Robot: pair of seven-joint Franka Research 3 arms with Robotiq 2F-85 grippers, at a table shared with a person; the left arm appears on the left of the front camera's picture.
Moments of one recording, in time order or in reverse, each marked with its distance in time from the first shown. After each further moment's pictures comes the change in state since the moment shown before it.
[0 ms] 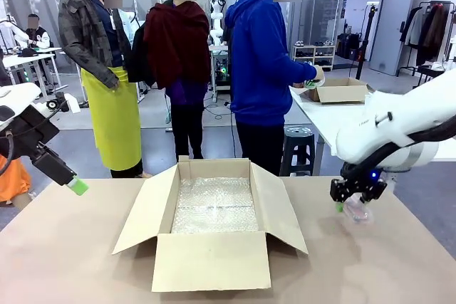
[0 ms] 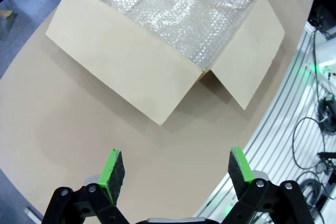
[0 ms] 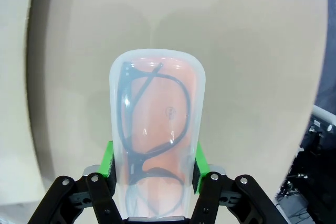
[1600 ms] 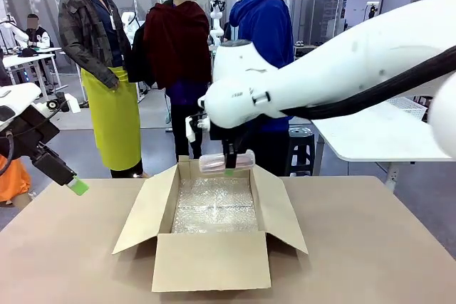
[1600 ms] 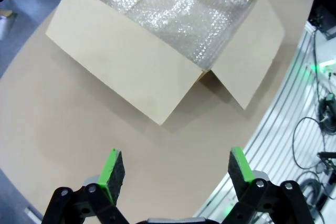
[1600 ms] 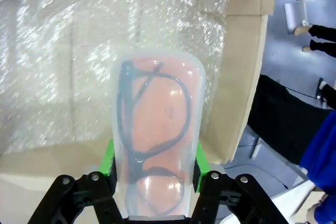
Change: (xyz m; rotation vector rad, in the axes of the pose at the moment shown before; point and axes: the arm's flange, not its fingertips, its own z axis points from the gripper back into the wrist) left arm 0.000 0.000 0.000 0.001 0.001 0.000; right arm 0.103 0.337 0.046 -0.075 -0.063 1.544
